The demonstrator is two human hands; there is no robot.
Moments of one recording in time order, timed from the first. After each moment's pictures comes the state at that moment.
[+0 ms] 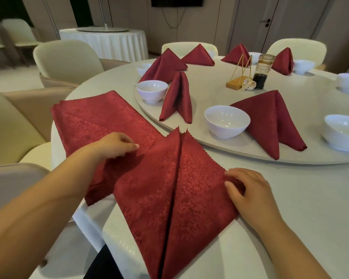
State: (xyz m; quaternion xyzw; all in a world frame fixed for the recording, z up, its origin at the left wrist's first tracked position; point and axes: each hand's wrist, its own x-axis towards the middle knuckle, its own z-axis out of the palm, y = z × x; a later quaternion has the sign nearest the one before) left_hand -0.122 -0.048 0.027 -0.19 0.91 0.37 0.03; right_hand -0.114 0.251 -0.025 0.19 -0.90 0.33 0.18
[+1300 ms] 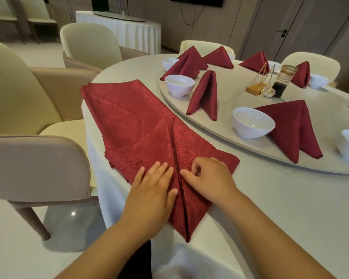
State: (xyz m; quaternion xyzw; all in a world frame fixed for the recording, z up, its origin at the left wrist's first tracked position) left_hand 0.011 0.006 -0.039 -0.02 0.96 0.09 -0.26; right_hand -0.079 0.130 0.008 0.30 -0.93 0.19 0.02
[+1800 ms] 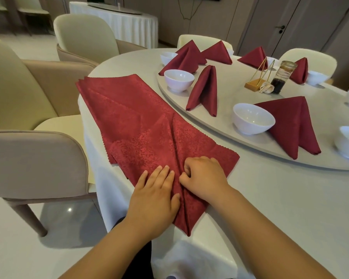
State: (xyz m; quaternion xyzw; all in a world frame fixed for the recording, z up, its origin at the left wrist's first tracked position) left_hand 0.006 0.011 -0.056 -0.04 0.97 0.07 -0.23; right_hand -0.078 0.116 -0.001 0.34 -0.94 0.09 0.02
